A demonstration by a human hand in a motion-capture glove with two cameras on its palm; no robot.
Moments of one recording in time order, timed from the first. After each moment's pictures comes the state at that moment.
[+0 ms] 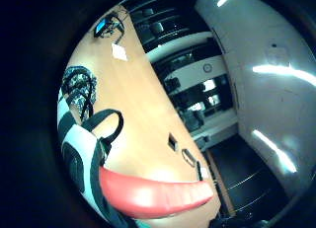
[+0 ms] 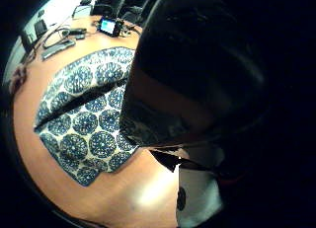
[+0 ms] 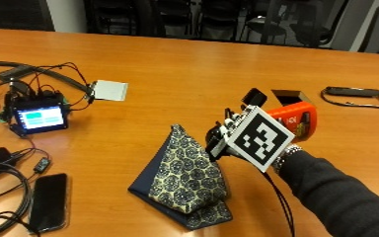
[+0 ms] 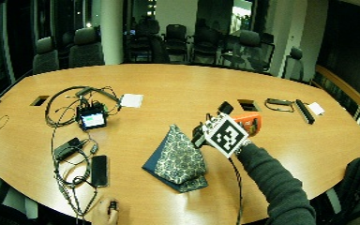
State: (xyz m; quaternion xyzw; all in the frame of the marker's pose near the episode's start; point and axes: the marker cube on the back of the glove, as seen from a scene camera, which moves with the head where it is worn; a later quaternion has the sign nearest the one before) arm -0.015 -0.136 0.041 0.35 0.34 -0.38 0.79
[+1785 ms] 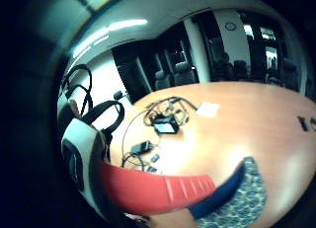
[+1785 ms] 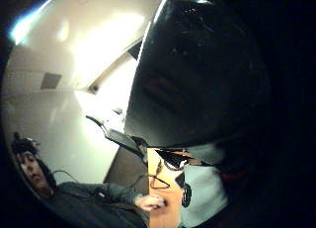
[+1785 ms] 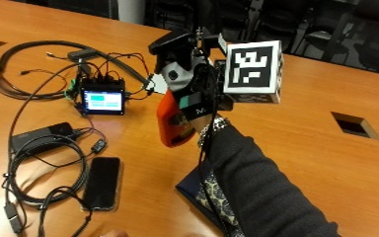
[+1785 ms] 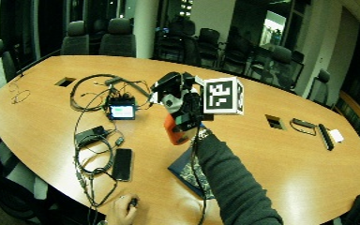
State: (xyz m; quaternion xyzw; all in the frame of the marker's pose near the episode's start) arm -0.145 -0.147 -0.063 0.35 -0.40 -0.16 0.83
